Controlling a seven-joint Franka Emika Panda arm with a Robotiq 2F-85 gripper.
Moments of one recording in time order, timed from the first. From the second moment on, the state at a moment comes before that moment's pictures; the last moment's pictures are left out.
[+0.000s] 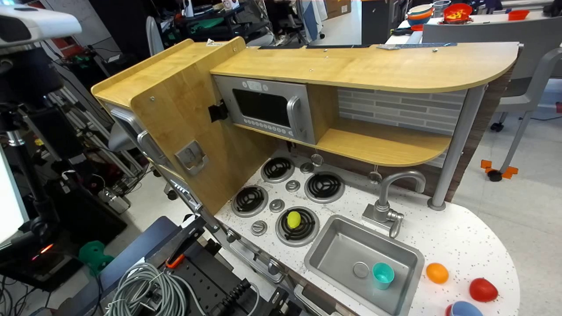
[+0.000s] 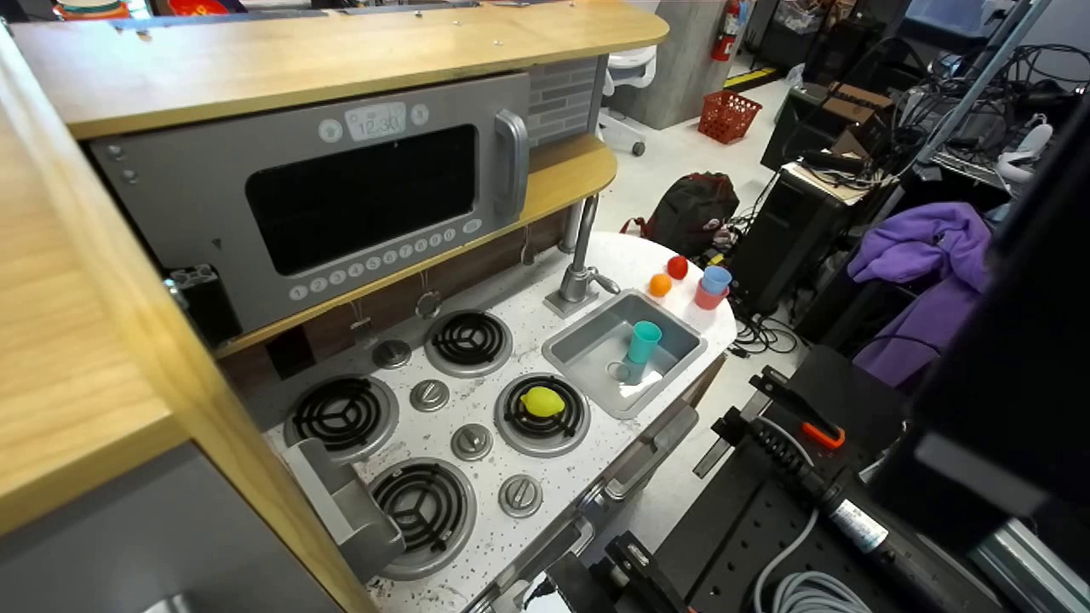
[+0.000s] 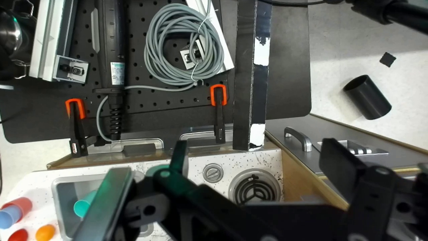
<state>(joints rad) 0.15 -0.54 0.26 -2.58 0.19 1.87 0.33</state>
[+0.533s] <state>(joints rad) -0.01 -0.40 0.01 -2.45 0.11 1.96 0.09</state>
